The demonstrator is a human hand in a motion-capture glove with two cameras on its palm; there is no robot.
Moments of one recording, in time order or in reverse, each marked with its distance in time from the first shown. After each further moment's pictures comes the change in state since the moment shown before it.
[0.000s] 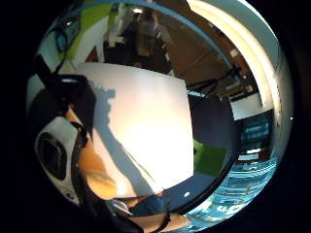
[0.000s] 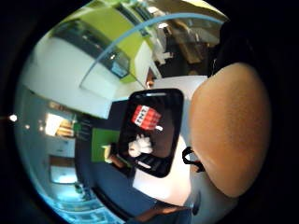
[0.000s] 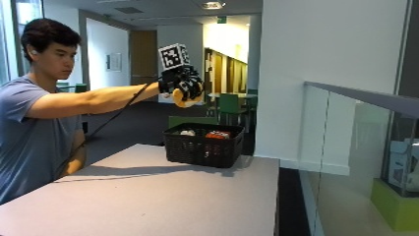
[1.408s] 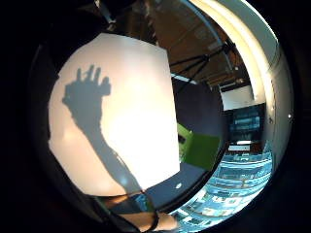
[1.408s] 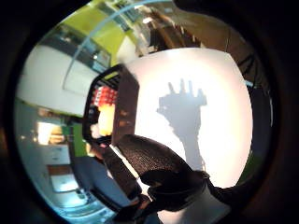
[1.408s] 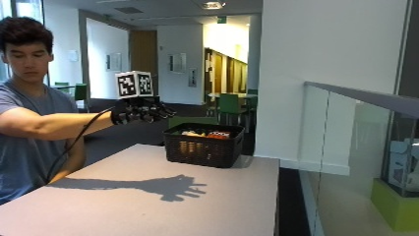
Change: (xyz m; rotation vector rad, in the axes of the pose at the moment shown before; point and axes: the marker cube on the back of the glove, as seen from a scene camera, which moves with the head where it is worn) arm 0.181 0.131 0.065 -0.113 0.176 0.237
